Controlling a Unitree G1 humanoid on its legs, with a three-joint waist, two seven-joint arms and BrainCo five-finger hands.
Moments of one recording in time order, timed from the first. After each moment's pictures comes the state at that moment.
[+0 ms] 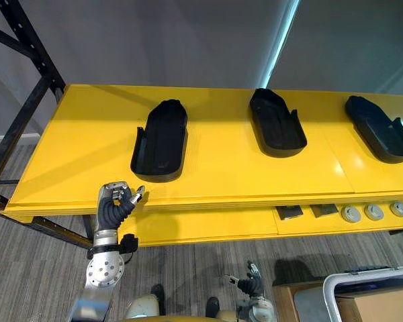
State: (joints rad) left arm 0.23 0.06 -0.16 -0.23 0.52 -0.09 0.34; right arm 0.23 0.02 -0.02 0.66 0.01 -0.11 -0.13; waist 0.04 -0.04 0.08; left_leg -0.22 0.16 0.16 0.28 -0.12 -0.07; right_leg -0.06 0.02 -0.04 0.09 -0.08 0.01
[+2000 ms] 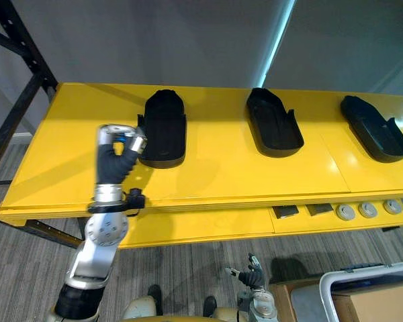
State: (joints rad) left arm 0.05 0.14 0.01 -0.65 0.30 -0.21 0.43; right arm 0.18 0.02 -0.04 0.68 -0.01 -0.09 -0.13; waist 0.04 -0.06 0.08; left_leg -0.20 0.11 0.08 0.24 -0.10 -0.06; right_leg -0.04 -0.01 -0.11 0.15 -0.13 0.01
